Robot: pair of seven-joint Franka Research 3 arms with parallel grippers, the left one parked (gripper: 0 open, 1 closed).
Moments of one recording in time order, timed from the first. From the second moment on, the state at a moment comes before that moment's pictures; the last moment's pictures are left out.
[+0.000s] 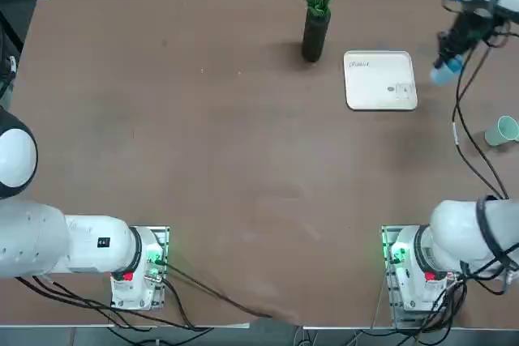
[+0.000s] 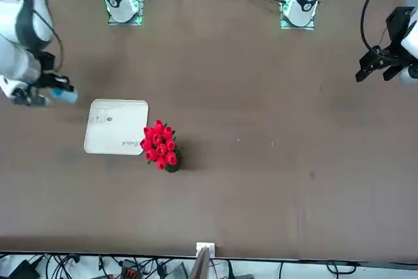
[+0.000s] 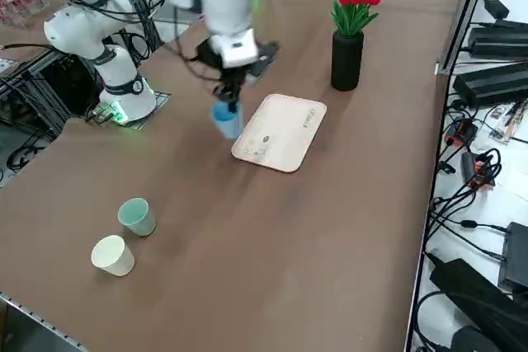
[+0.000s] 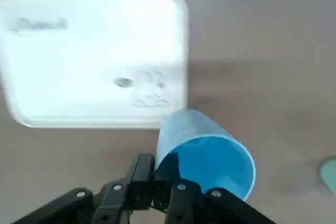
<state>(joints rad) -0.23 0.09 0.15 -2.06 -0.01 1.98 -0.04</state>
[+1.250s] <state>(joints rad) 0.14 0.46 0.15 -1.84 0.02 2.11 0.43</state>
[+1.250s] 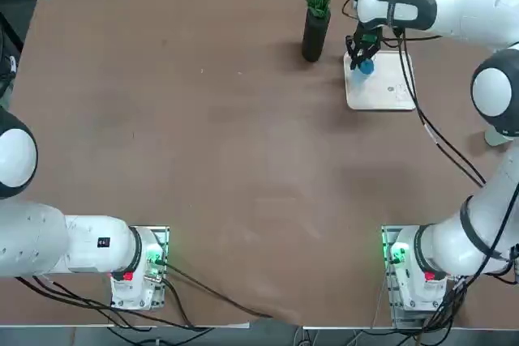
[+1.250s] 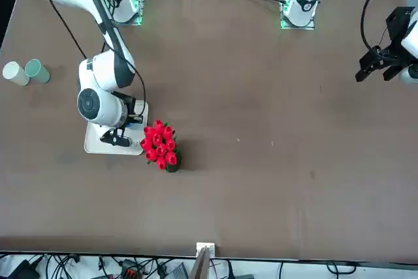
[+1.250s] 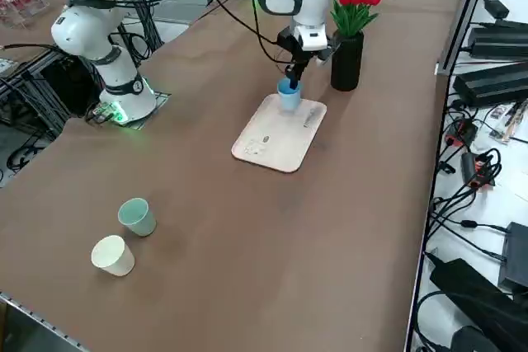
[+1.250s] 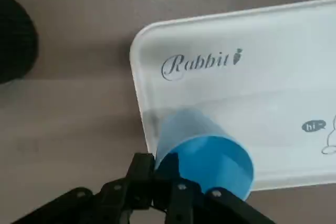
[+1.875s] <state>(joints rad) 0.14 0.48 0.14 -1.84 0.00 2.16 0.43</state>
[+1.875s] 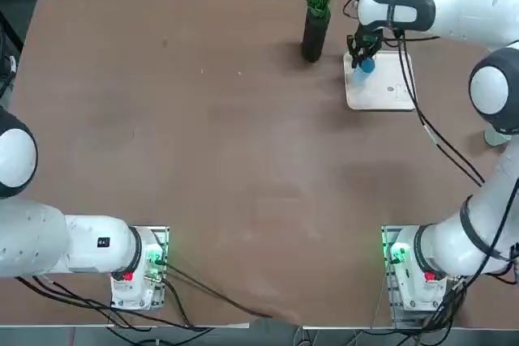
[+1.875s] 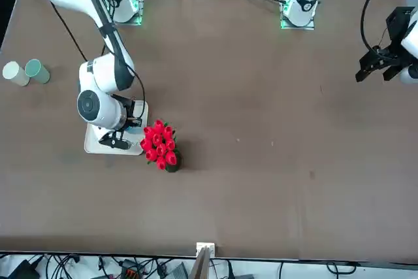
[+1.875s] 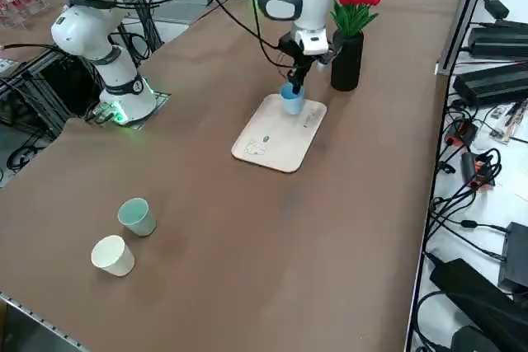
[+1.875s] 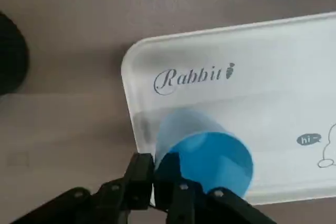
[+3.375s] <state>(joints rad) -0.13 0.22 0.10 -1.78 -0.01 1.74 0.66</state>
